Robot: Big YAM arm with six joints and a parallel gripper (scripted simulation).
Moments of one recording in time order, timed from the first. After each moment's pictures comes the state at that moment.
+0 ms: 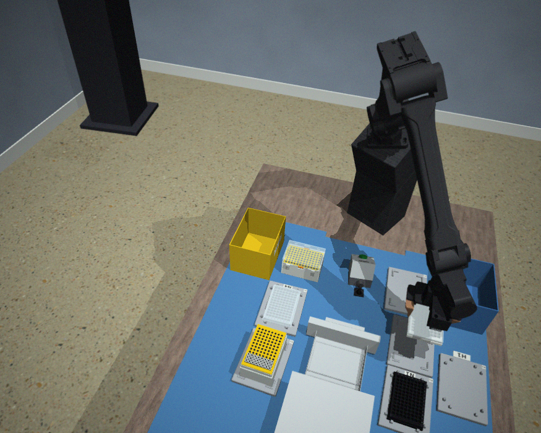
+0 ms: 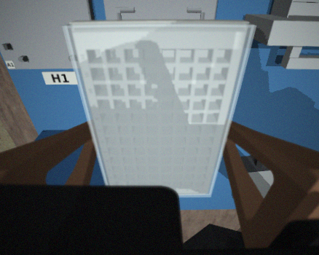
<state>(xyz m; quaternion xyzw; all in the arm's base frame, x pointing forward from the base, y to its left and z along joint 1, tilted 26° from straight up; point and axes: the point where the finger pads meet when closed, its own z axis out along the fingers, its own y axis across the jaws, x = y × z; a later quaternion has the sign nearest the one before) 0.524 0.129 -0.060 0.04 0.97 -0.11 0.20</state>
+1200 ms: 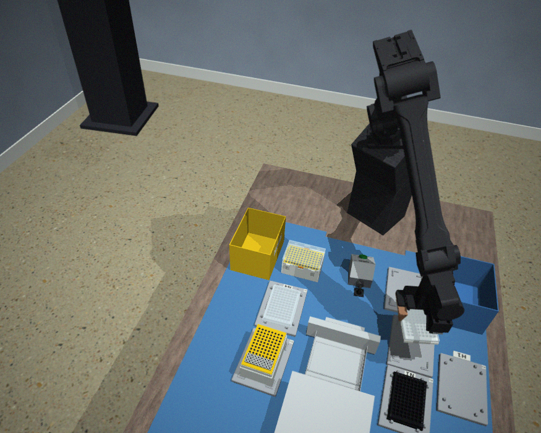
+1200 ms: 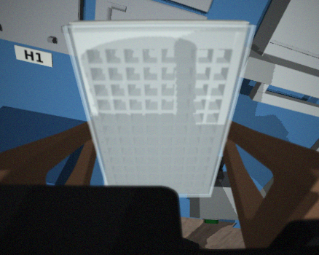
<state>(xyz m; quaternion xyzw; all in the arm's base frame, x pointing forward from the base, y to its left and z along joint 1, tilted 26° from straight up) 0.531 0.106 -0.051 -0.08 0.97 -0.13 0.18</state>
